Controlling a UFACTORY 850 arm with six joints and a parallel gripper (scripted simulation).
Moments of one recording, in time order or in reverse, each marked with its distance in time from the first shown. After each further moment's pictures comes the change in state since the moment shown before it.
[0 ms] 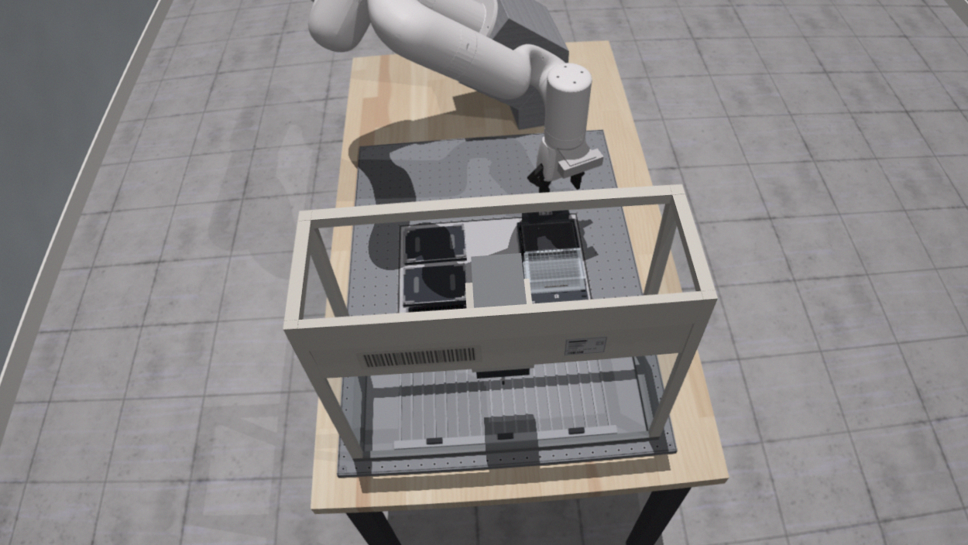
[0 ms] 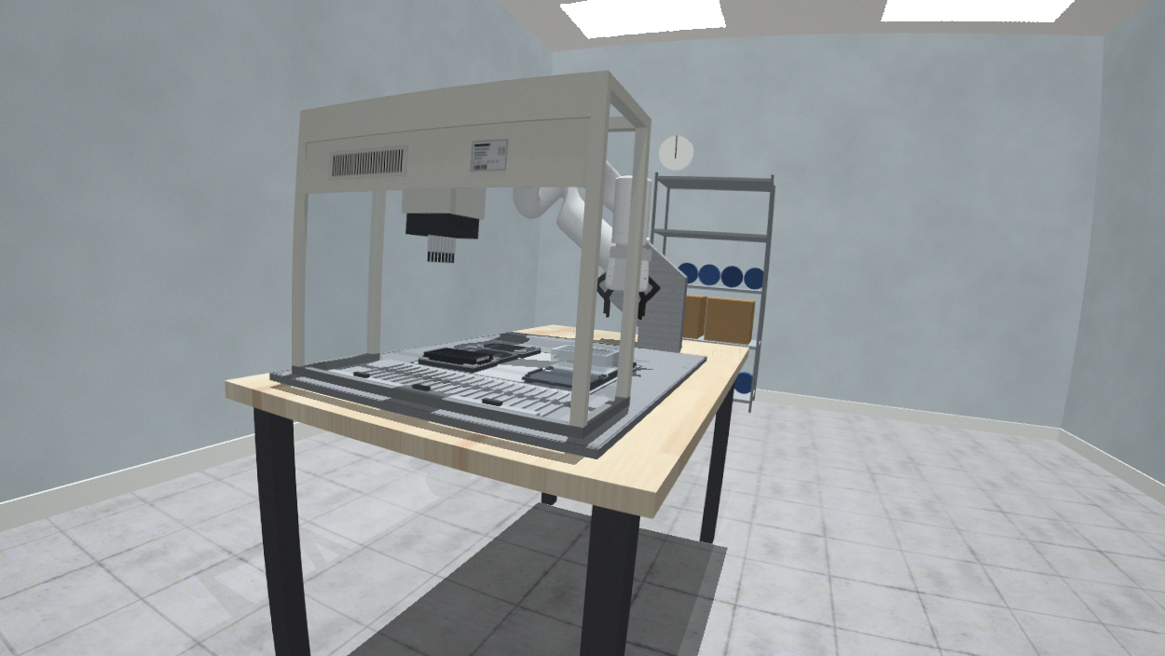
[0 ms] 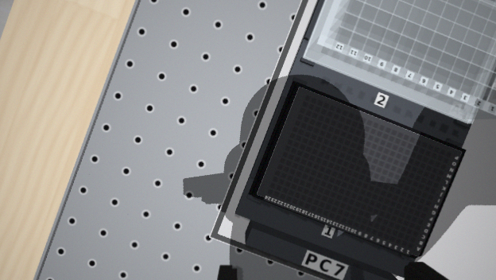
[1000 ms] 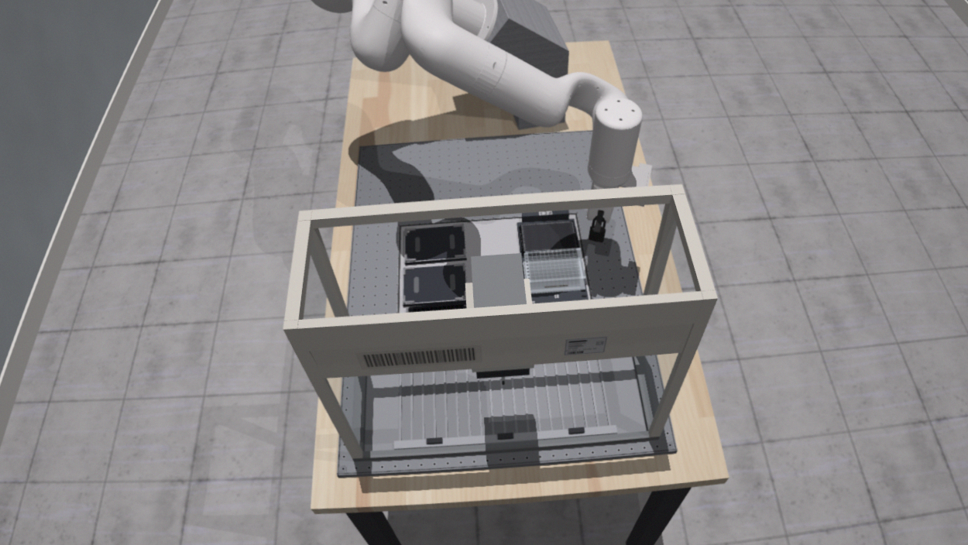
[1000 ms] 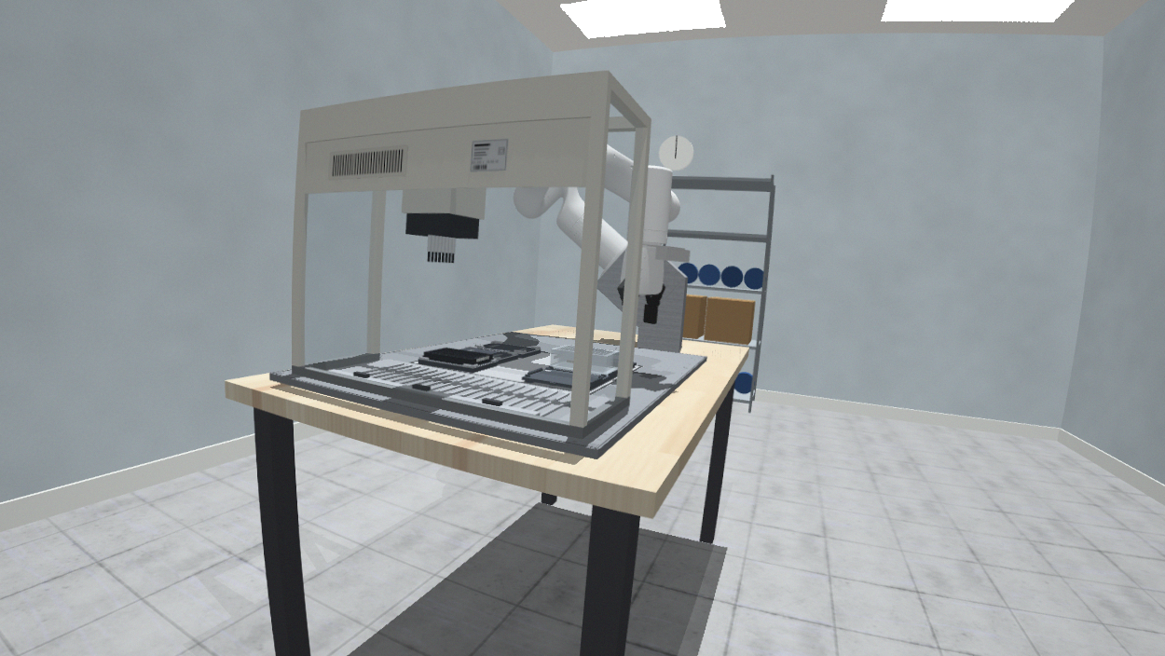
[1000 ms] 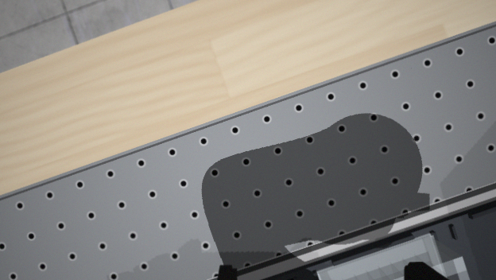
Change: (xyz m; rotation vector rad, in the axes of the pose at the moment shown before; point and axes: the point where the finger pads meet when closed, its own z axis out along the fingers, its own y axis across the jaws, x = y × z) arm 0.127 -0.025 -0.005 -0.005 -0.005 -0.864
